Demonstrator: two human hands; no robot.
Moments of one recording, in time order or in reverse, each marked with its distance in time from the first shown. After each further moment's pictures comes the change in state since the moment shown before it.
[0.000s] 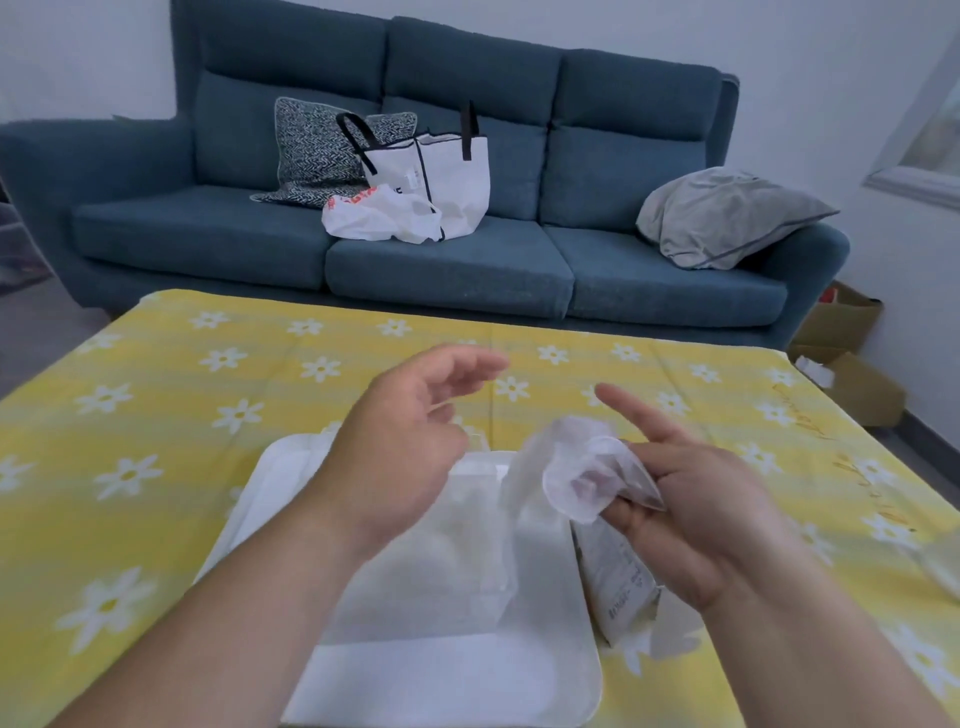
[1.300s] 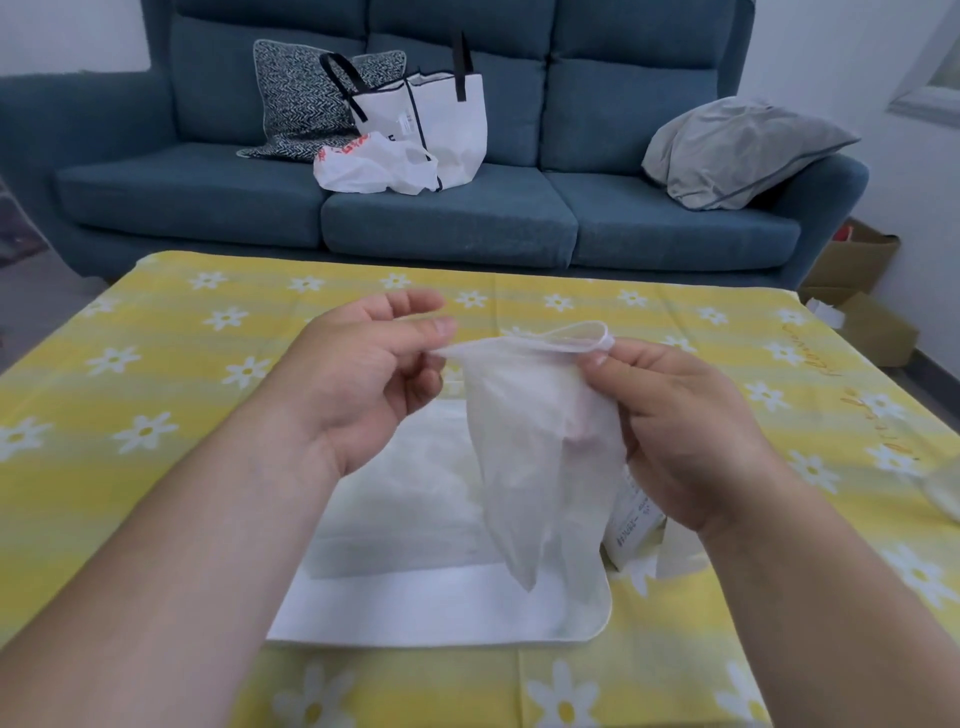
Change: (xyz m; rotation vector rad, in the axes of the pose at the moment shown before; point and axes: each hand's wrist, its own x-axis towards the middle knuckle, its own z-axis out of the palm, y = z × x) left_hand 0.007 0.009 -0.018 -0.569 0.127 -0.443; right_hand -0.005 0.012 0.008 -0.354 -0.235 -0.219
